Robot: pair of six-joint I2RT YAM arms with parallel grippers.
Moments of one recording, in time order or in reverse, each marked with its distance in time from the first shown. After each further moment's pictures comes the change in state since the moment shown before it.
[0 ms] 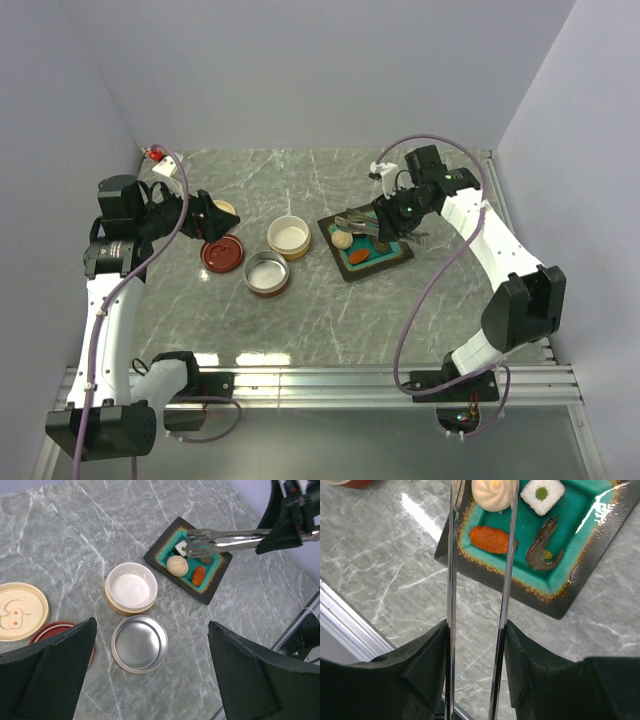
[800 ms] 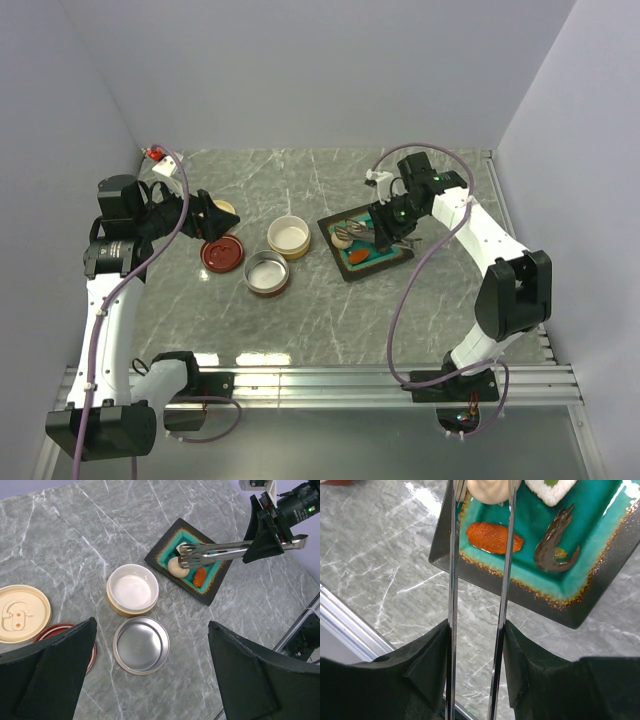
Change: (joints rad) left arm 0.000 -0.003 0.000 0.013 -0.001 0.005; right arm 0.005 0.091 -0.044 0.054 -0.009 0.050
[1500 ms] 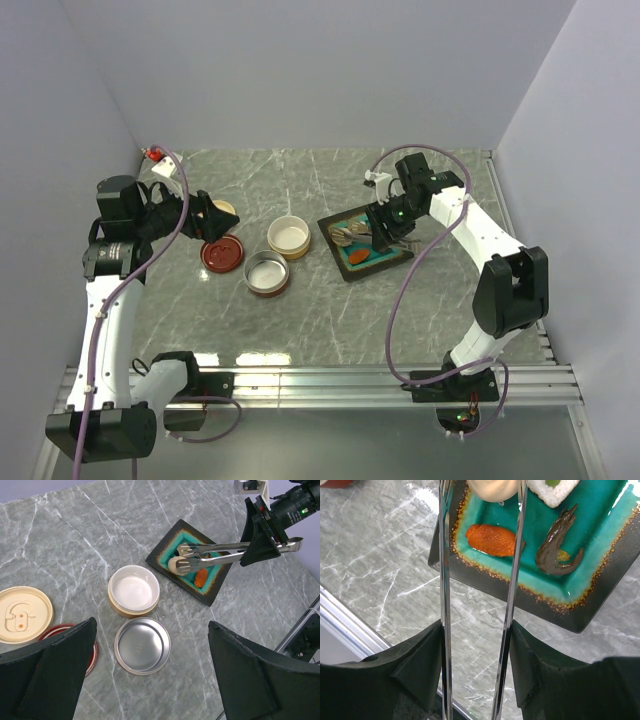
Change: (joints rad) left arm 0.000 -0.009 0.000 0.000 -0.004 0.005; right arm 0.003 0.027 -0.005 0.011 -0.003 0.016
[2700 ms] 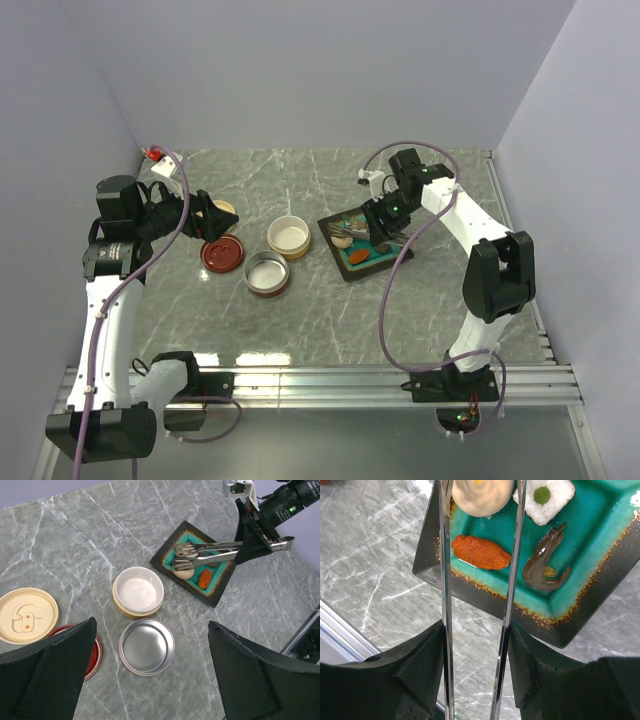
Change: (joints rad) left arm 0.000 -0.002 0.000 0.008 -0.012 0.010; right arm 0.000 0.118 0.094 -0.026 0.011 -0.067
